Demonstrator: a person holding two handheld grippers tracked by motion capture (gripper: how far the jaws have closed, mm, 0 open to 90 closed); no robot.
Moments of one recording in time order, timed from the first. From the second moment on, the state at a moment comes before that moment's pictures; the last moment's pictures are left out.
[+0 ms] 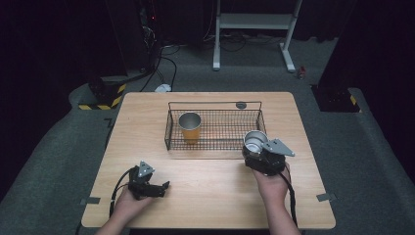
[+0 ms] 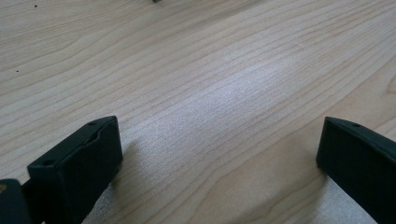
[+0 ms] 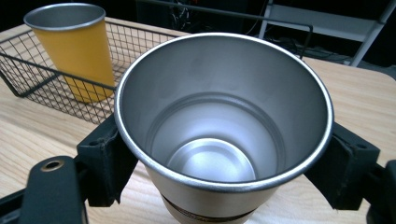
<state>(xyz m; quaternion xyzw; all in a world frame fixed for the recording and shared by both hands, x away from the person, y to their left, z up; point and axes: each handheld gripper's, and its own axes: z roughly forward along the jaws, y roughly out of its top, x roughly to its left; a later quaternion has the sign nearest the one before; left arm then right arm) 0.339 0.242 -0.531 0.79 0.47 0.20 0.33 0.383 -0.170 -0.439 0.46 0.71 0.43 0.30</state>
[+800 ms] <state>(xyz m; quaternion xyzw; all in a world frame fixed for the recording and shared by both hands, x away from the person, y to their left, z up) 0.340 0.242 -0.530 0.80 0.47 0.20 0.33 0.412 -0.150 -0.406 0.45 0.71 0.44 0.32</state>
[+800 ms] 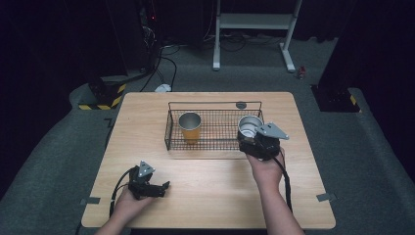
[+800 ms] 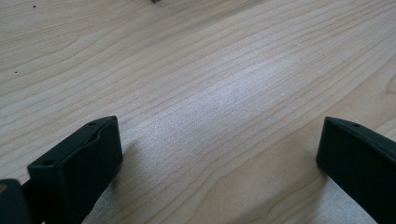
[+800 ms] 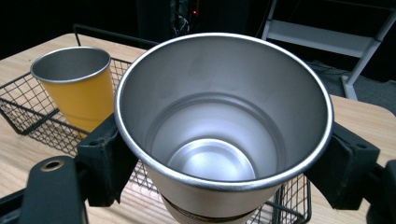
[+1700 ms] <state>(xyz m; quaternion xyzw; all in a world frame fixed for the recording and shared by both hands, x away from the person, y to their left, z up) 0.339 0.242 -0.531 0.80 0.47 0.20 0.33 0.461 -0.123 -0.403 0.46 0.72 0.41 0.31</state>
